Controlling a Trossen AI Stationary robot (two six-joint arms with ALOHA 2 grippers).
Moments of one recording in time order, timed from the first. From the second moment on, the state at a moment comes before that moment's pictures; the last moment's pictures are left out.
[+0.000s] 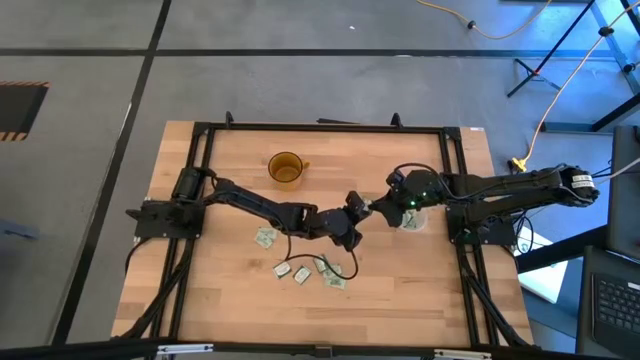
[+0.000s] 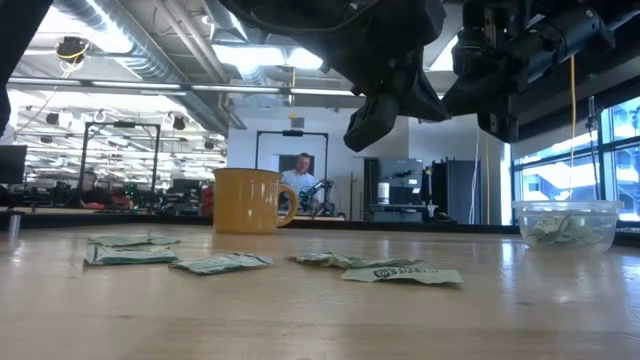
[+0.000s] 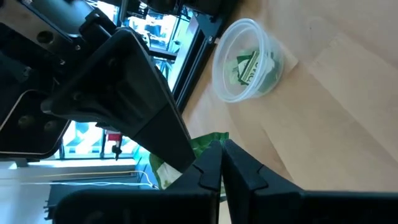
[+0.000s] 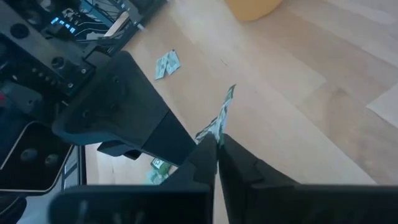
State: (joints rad) left arm -0.15 2.02 1.39 0.18 -0.54 1.04; right arm -0.04 1.01 0.56 -0.10 -0.03 0.75
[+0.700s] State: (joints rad) left arm -0.14 1.99 1.39 -0.02 -0.38 0.67; right arm -0.07 0.82 0.56 -0.36 -0.02 0.67
